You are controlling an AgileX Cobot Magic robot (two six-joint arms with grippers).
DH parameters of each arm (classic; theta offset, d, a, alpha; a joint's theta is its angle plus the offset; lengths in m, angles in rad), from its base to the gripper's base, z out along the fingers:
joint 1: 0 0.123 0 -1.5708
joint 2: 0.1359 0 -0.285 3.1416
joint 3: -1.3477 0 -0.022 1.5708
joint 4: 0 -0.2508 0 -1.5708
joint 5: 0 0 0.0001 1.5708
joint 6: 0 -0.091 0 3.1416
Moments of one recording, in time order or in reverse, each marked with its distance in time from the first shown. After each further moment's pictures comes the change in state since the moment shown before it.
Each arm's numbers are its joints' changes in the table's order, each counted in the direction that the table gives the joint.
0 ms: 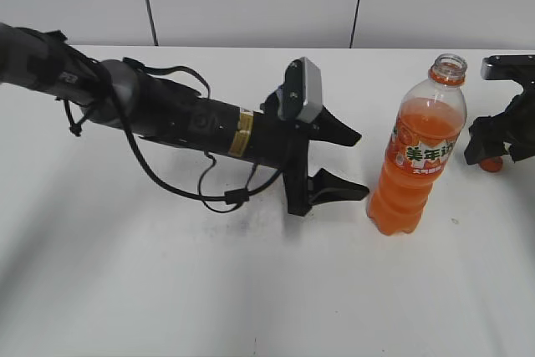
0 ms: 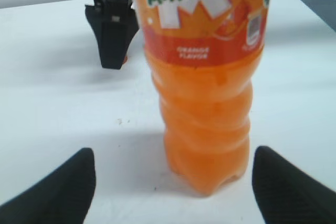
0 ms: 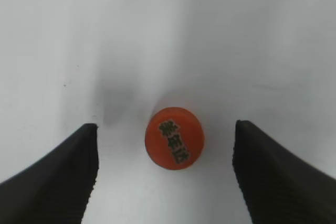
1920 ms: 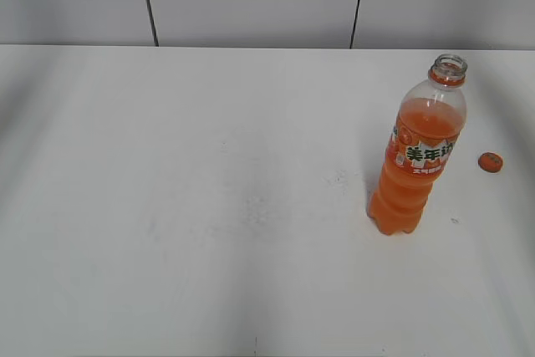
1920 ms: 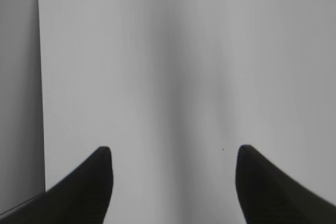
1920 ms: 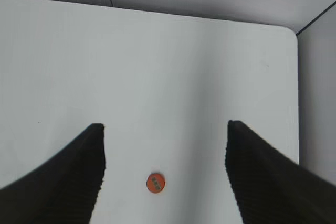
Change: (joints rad) left arm 0.657 -0.550 0.424 1.367 -2.143 -0.871; right arm 0.000 -0.174 0.889 0.094 -0.708 -0.166
